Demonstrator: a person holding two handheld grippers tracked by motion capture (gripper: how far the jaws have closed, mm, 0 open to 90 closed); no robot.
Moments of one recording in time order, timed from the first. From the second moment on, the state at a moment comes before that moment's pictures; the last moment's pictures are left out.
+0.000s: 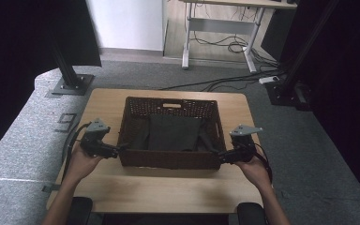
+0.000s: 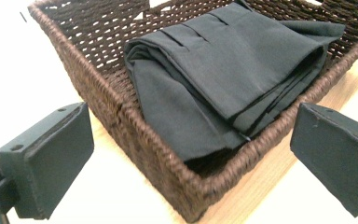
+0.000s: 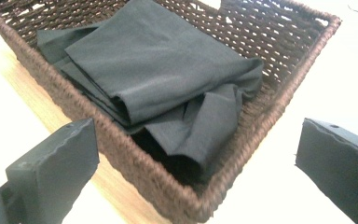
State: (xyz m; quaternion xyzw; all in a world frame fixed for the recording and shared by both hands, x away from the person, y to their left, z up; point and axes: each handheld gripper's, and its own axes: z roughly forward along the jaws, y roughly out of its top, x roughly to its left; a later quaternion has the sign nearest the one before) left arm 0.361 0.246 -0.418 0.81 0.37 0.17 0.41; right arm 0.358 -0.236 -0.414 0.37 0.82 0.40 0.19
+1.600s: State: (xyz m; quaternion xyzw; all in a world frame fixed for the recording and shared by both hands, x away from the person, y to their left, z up) left arm 0.334 0.248 -0.540 0.84 0.39 0.15 0.35; right arm 0.340 -0.252 -0.543 0.42 0.83 0.34 0.17
